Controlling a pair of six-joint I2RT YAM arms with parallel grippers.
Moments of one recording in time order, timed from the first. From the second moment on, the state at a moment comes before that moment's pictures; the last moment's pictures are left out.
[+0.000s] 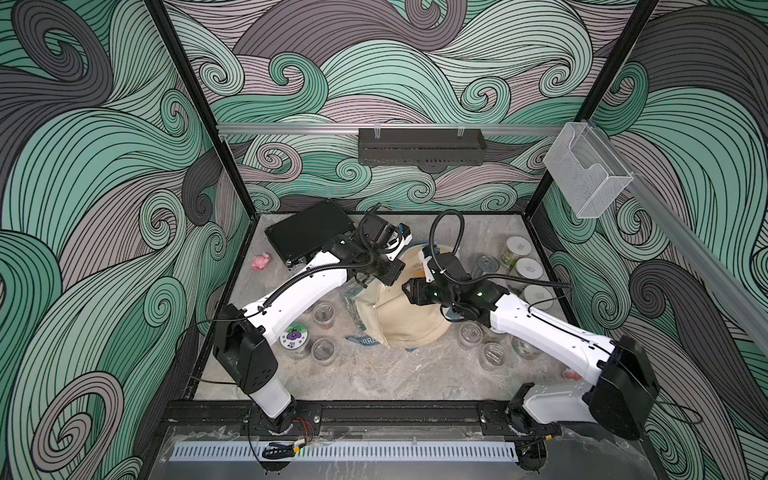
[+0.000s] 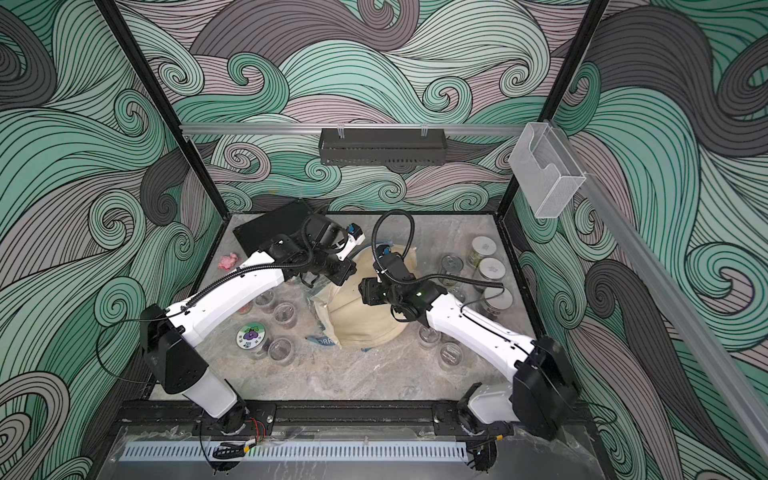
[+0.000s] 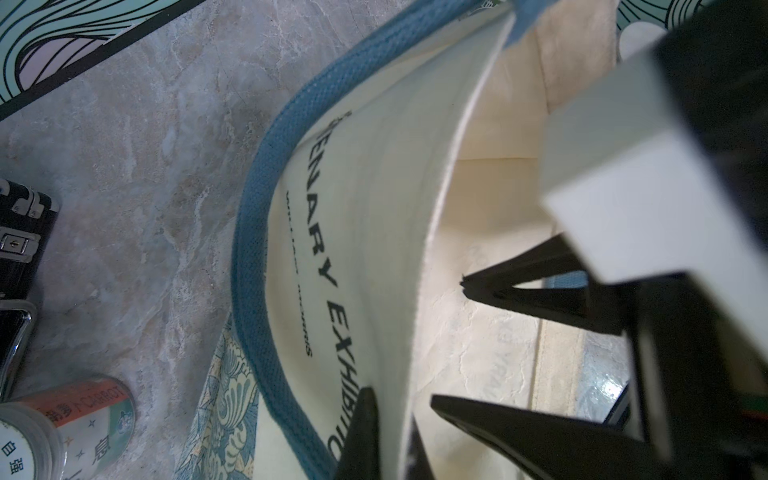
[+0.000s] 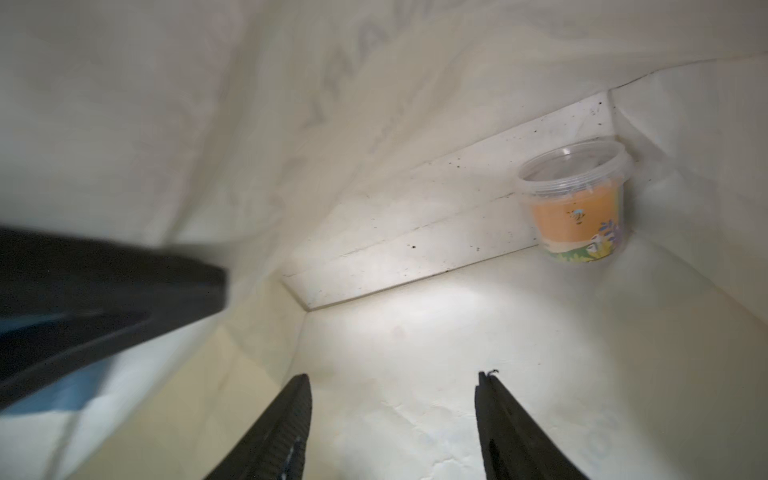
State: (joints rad) left arm -0.69 1.63 1.57 -0.84 0.13 -0.01; right arm 0.75 1.41 1.02 -0.39 0.08 0.47
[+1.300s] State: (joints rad) left arm -0.60 1.69 1.57 -0.78 0.25 -0.02; right arm 0.60 1.83 1.19 -0.28 0.24 0.24
